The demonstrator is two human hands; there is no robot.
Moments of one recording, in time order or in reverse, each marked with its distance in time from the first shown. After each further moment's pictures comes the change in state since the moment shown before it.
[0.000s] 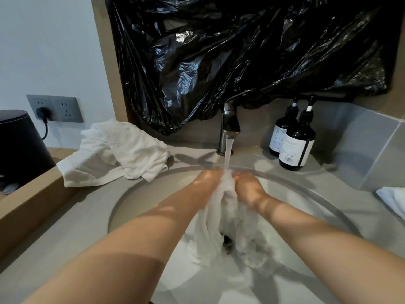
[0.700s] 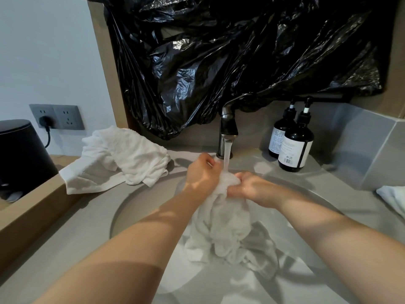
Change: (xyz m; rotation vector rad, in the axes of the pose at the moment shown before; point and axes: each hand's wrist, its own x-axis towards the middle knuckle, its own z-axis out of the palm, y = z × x) left_hand 0.004 0.002 -0.012 0.344 0.315 0.384; right_hand -0.015 -0.002 -0.035 0.322 -0.363 -0.211
